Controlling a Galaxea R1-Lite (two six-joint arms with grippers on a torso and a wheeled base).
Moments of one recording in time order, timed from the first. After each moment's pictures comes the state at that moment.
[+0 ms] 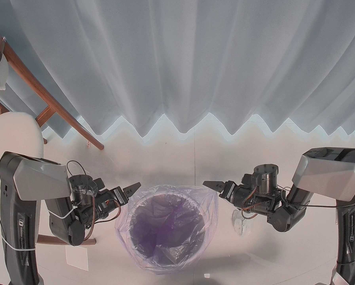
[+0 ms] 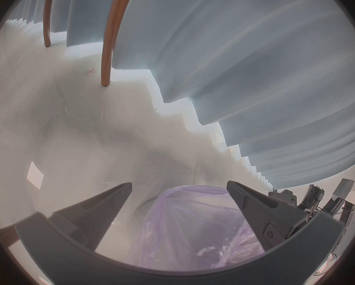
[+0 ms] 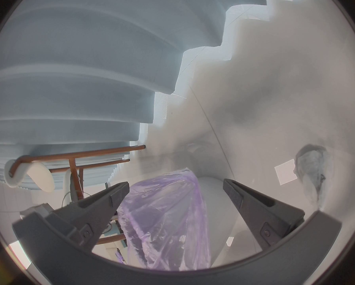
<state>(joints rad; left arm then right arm) -0.23 2.40 -0.56 -1.52 -0.23 -0.63 0.45 2.37 -0.81 -1.14 0.29 0.87</state>
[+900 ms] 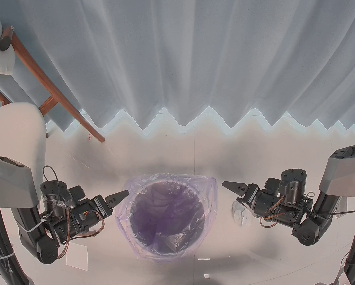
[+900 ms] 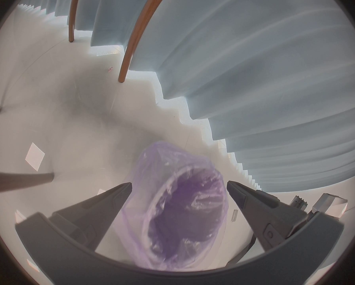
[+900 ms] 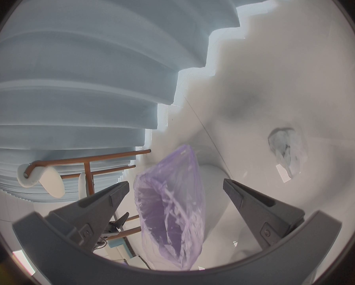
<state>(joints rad) -0.28 2.07 -0.18 -1.55 -0.22 -0.74 0.46 2.15 -0.45 -1.34 0.21 0.96</state>
